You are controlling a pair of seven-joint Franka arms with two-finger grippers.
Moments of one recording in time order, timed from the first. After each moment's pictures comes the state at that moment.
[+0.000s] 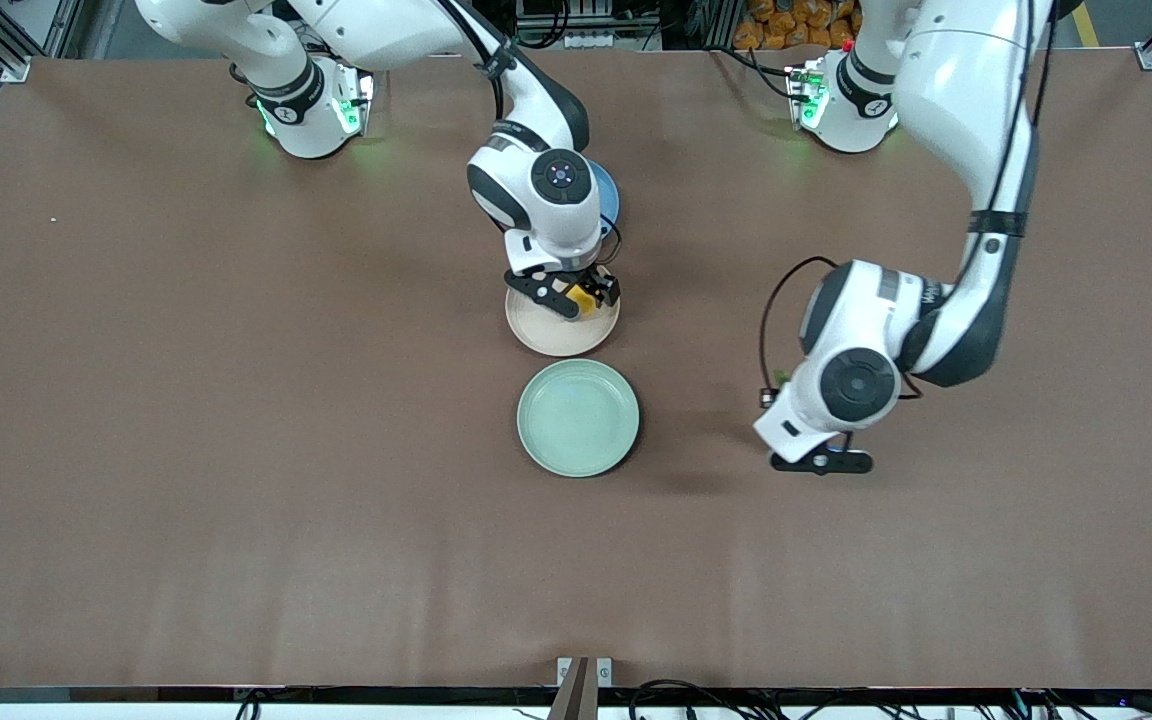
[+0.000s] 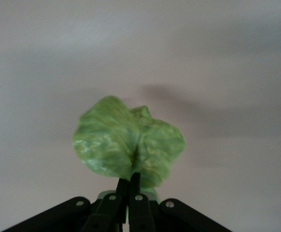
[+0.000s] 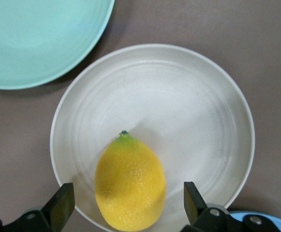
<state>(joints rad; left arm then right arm) -0.39 0.62 0.05 -1.49 0.06 1.82 -0.29 0.74 0.58 0.18 -1.77 -0.06 2.33 1.48</state>
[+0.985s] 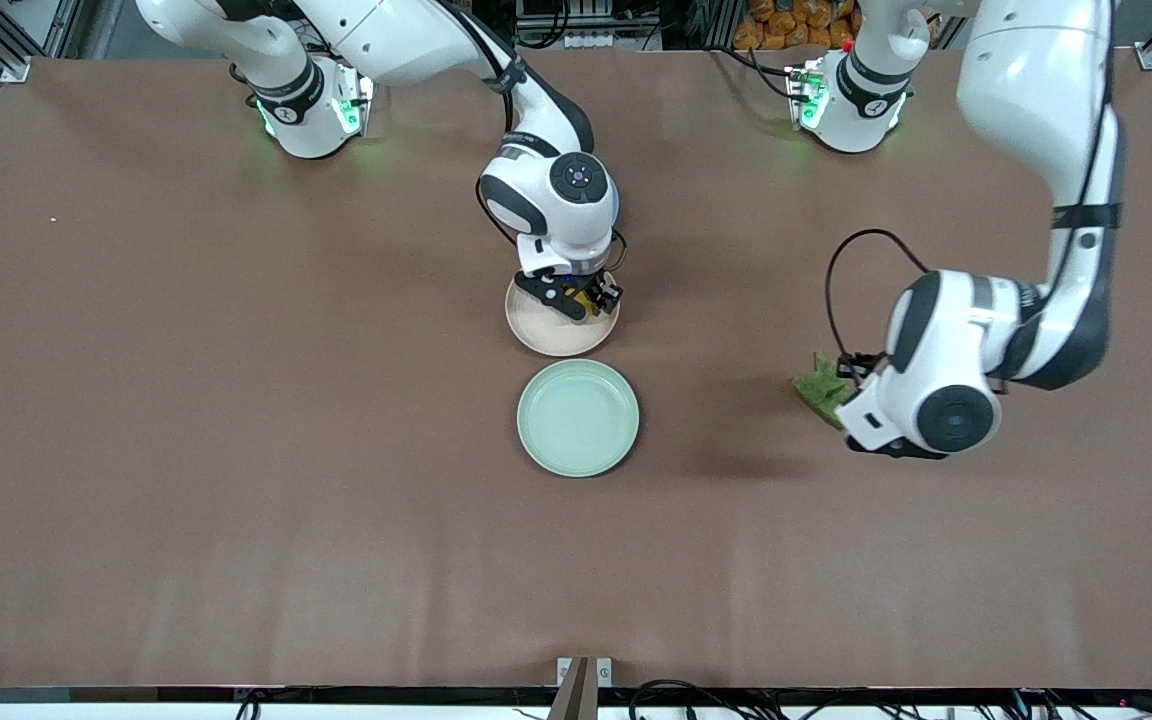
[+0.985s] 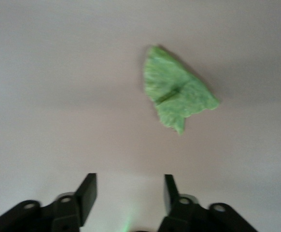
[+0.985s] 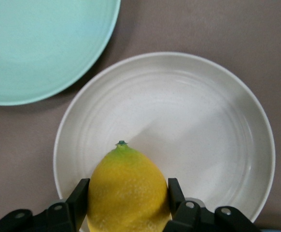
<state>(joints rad) -0.26 0.57 0.04 -1.50 0.09 1.57 -0.13 0.76 0.63 0.17 -1.74 -0.16 2.36 1.60</state>
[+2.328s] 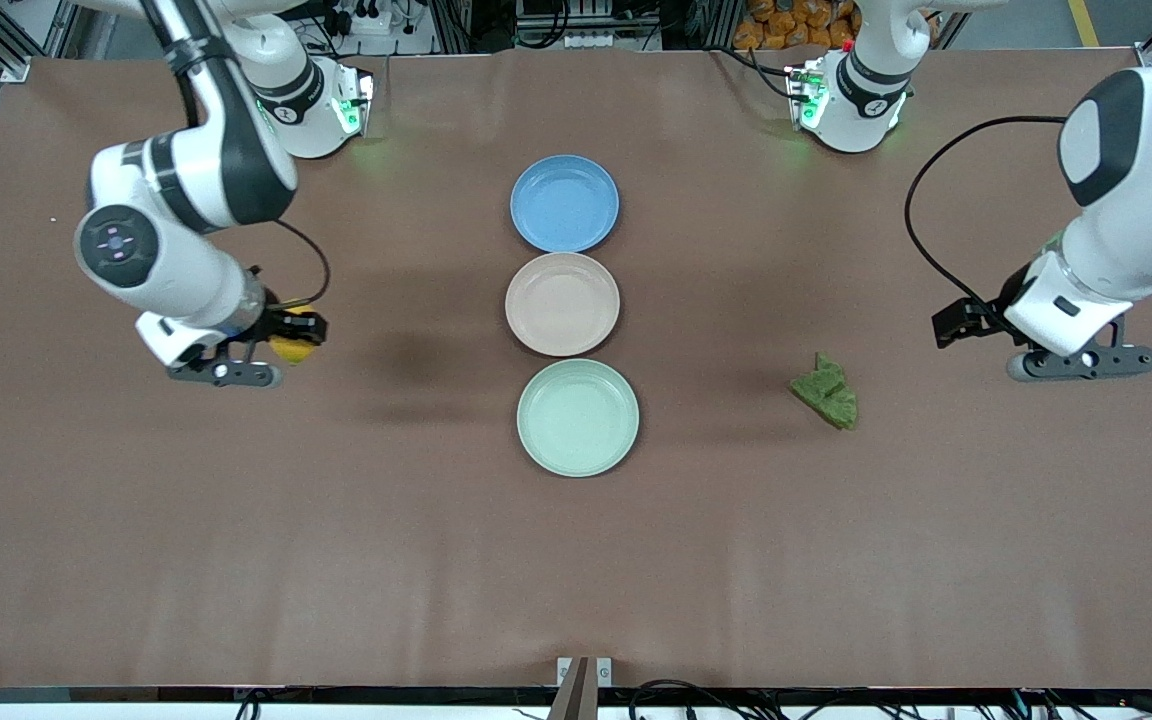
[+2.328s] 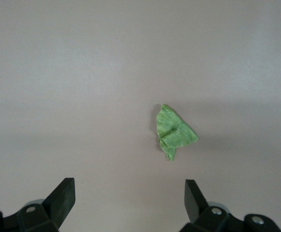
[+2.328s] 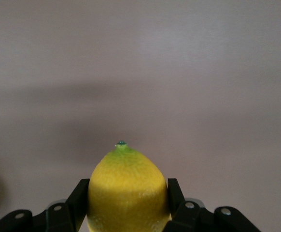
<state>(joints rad) -0.12 0.06 0.02 -1.88 0.02 1.93 -0.12 0.16 0.15 0.04 -1.98 0.00 1.99 0.25</state>
